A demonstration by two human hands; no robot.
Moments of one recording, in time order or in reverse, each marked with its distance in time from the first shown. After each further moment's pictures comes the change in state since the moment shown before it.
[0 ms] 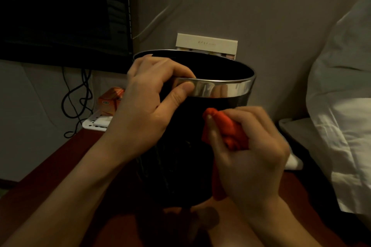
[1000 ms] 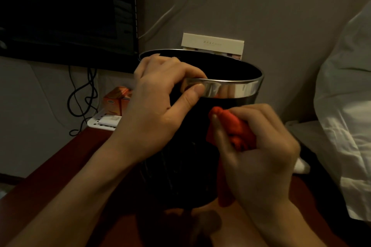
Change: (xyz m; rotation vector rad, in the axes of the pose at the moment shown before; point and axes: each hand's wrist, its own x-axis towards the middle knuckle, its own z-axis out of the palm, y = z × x) left_hand -0.001 0.002 0.003 0.073 -0.002 0.013; right_hand 0.005 -0.004 -0.002 0.011 -0.040 -0.010
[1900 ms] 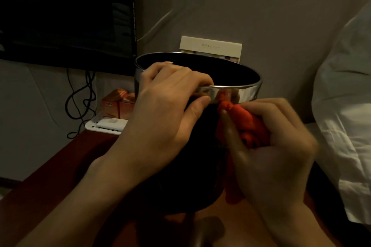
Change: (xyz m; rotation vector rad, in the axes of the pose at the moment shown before) left_hand 0.000 0.012 0.002 0.149 -0.057 0.098; right_hand 0.011 0.002 -0.013 -0.008 0.022 -0.025
